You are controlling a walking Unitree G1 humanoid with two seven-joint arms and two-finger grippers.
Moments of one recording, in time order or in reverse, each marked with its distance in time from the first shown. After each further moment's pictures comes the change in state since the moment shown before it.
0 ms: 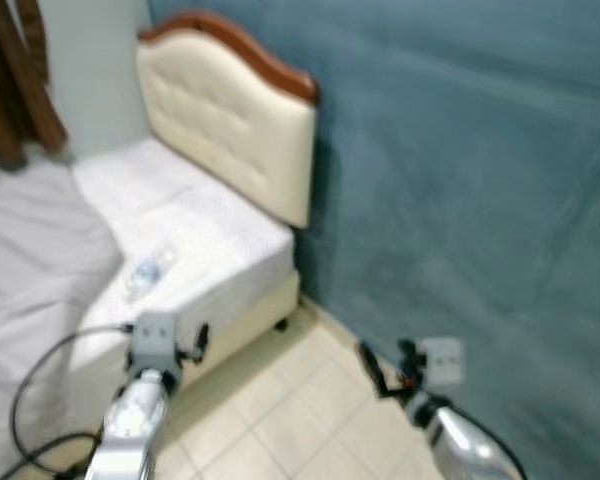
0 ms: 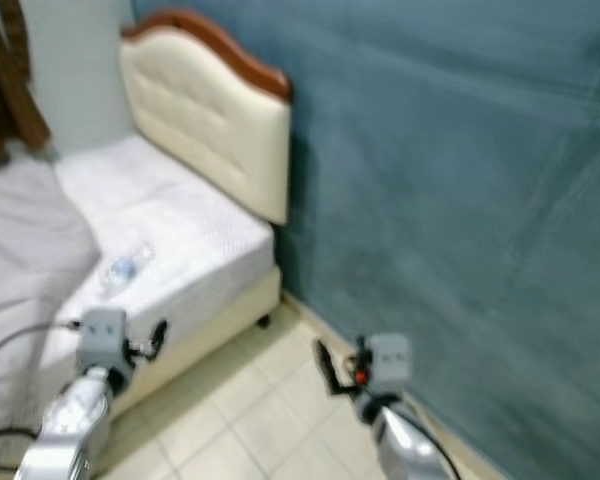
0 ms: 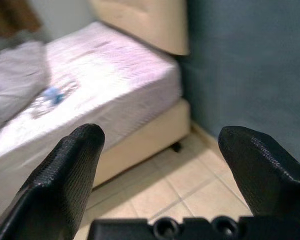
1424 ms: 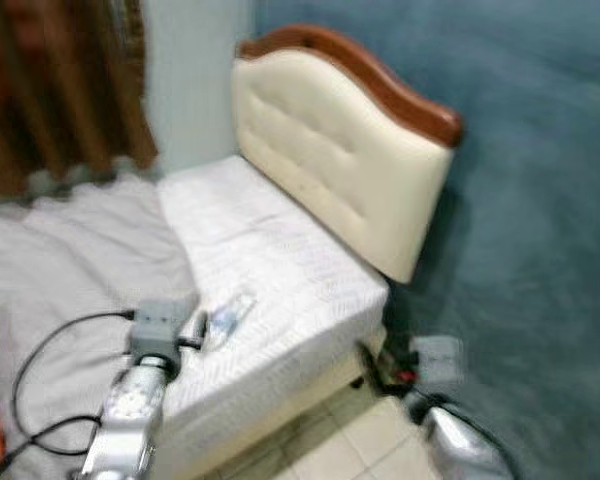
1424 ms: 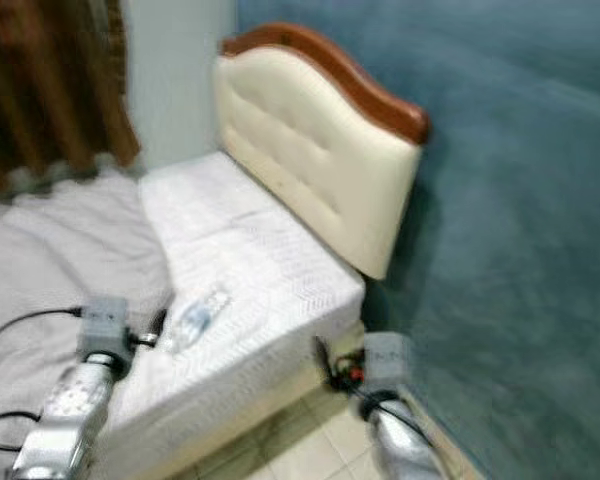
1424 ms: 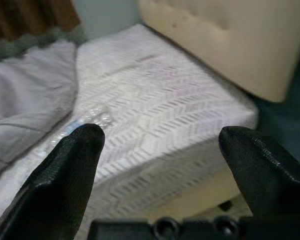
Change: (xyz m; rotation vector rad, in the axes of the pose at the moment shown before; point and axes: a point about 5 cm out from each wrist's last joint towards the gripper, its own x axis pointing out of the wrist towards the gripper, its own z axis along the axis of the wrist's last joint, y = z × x) left arm 0.012 0.006 0.008 0.038 -0.025 -0.009; right arm 0.005 0.006 -0.001 -0.054 -0.014 -0.027
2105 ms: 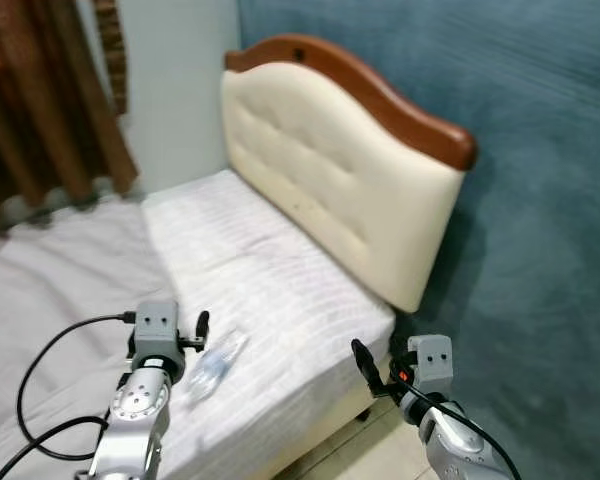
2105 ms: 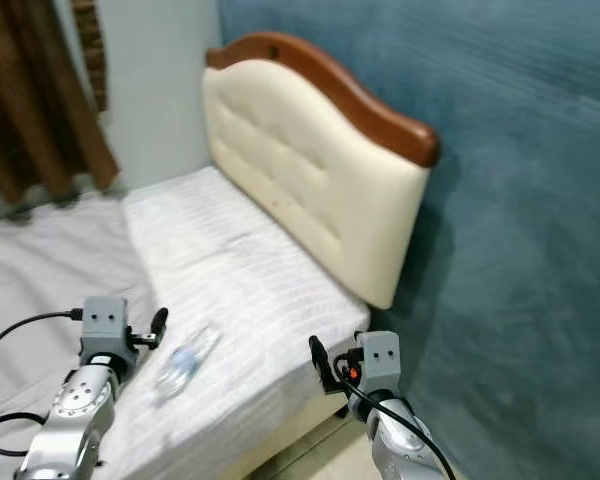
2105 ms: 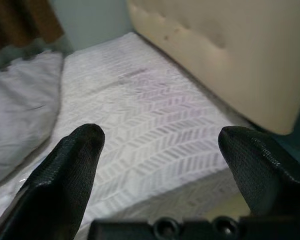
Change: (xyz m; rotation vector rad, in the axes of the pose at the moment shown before) left arm 0.000 -0.006 -0.002 -0.036 0.002 0.015; right arm 0.001 -0.003 0.001 -0.012 0.004 0.002
